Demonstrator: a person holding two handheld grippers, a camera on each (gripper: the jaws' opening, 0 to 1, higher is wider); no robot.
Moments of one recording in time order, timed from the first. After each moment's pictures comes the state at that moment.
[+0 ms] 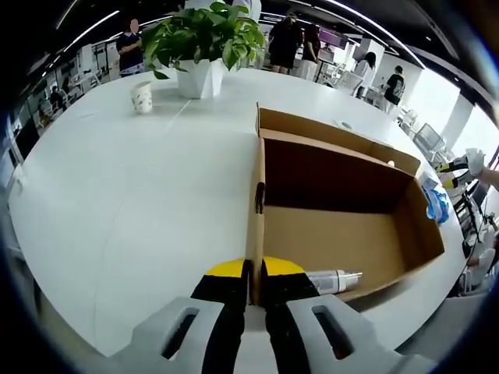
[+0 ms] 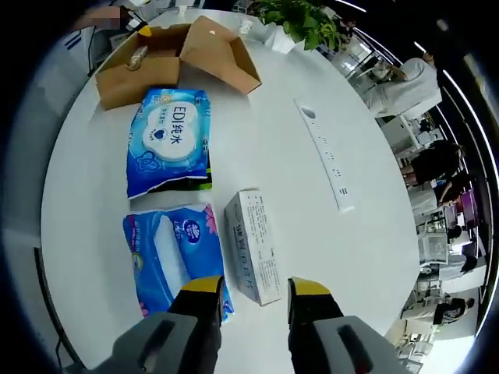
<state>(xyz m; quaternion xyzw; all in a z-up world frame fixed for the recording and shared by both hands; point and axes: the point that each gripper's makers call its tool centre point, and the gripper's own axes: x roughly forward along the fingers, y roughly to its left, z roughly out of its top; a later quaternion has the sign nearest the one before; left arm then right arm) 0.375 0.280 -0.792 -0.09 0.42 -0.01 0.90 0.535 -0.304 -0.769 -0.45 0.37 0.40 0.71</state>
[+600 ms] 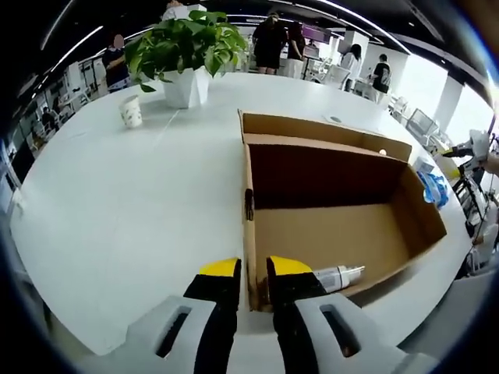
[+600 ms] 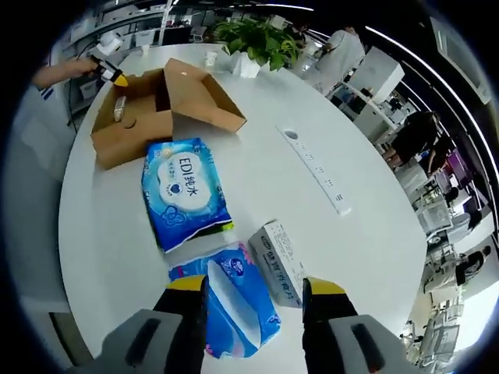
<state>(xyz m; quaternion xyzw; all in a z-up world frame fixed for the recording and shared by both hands) 0.374 0.273 -0.784 -0.04 0.41 -0.03 0.91 0.479 -0.258 -0.741 -0.35 0.36 0.37 0.78</state>
